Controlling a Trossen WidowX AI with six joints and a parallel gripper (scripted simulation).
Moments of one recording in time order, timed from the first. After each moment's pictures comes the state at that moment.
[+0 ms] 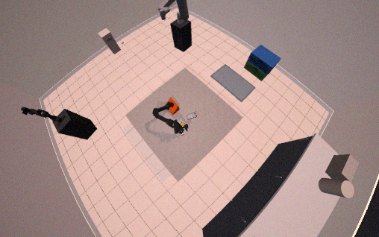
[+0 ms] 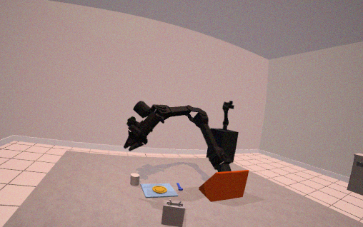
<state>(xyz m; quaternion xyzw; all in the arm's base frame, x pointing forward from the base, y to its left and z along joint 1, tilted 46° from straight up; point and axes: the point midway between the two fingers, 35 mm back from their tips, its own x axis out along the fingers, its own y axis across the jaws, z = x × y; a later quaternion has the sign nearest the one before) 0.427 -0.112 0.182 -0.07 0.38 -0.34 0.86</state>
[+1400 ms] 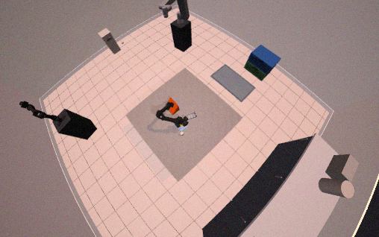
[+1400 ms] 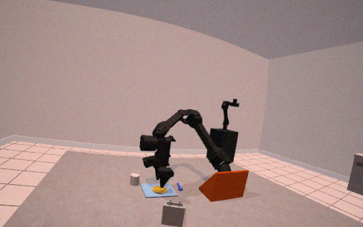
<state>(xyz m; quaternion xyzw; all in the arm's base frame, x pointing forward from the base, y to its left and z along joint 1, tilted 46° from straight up) 0.291 -0.125 0.040 -0.19 0.67 -0.35 0.62</state>
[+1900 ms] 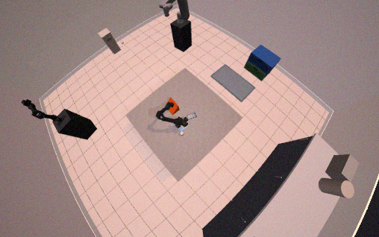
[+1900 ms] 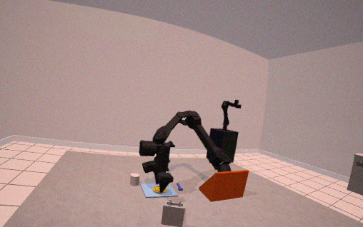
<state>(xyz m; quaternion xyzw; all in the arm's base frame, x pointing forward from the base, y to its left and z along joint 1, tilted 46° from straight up) 0.287 -0.142 0.024 -0.19 0.67 -0.35 0.62</state>
